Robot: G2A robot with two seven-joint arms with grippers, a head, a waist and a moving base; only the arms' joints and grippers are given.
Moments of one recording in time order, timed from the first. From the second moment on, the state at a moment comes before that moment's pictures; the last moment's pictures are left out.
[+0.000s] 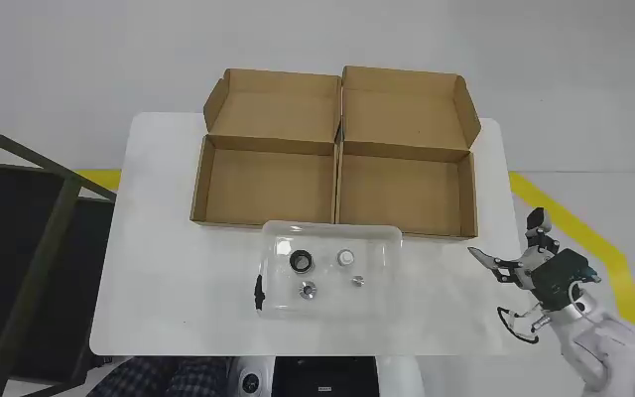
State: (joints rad) left arm -0.03 -0.30 -0.61 -1.22 3.05 0.21 0.06; right arm -1.85 -1.13 1.93 -1.93 -1.40 -0.66 -0.33
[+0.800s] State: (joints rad) left arm -0.03 -0.30 -0.61 -1.22 3.05 0.21 0.06; right arm -1.72 -1.11 1.68 -2.03 -1.46 -0.86 -0.20
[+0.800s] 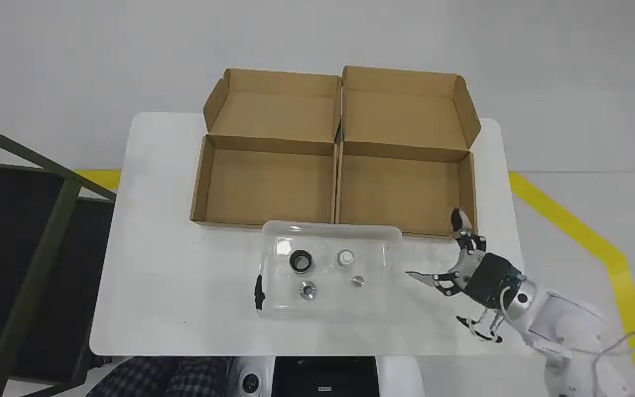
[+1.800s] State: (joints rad) left arm -0.03 -0.30 -0.61 -1.22 3.05 0.21 0.06; right arm -1.44 -1.12 1.25 -1.95 -1.50 -0.91 0.19
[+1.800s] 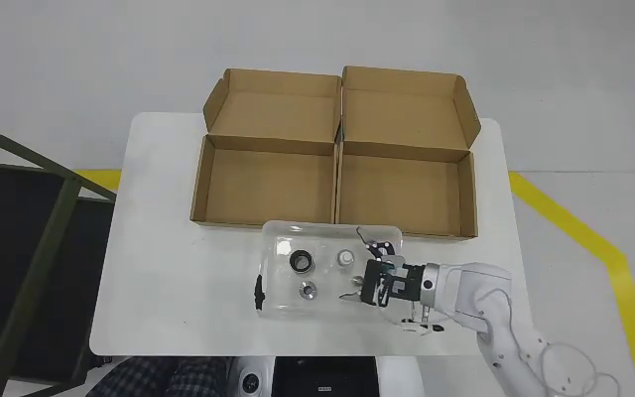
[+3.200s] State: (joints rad) left arm -0.03 -0.30 -0.61 -1.22 3.05 0.21 0.06; right arm -1.36 -1.10 1.17 -1.87 -1.44 -0.86 0.28
